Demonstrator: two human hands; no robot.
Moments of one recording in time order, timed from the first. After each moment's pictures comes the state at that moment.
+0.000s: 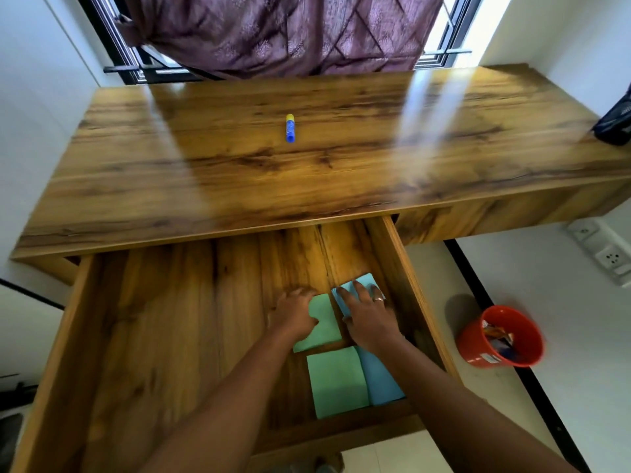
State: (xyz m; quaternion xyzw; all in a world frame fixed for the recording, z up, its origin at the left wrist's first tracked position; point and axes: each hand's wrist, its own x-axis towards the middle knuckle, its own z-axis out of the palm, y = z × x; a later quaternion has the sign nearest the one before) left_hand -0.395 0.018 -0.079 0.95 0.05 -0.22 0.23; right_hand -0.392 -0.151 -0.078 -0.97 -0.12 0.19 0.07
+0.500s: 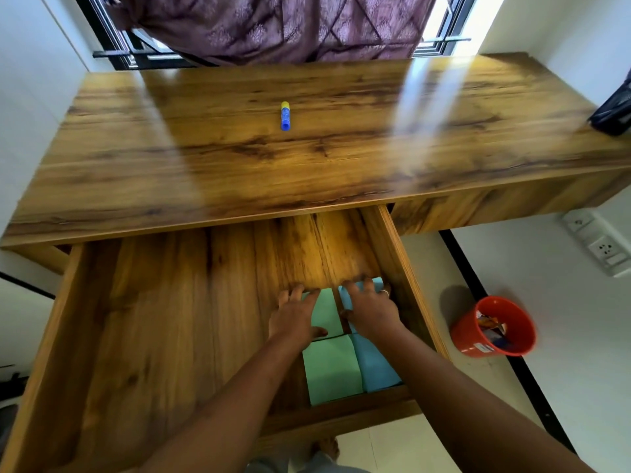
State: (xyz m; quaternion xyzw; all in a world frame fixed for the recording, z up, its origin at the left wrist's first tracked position) left_hand -0.427 0.005 -0.088 0.97 0.02 -0.19 0.16; right_hand -0.393 -0.154 -0.071 -0.97 -0.08 0.22 0.04
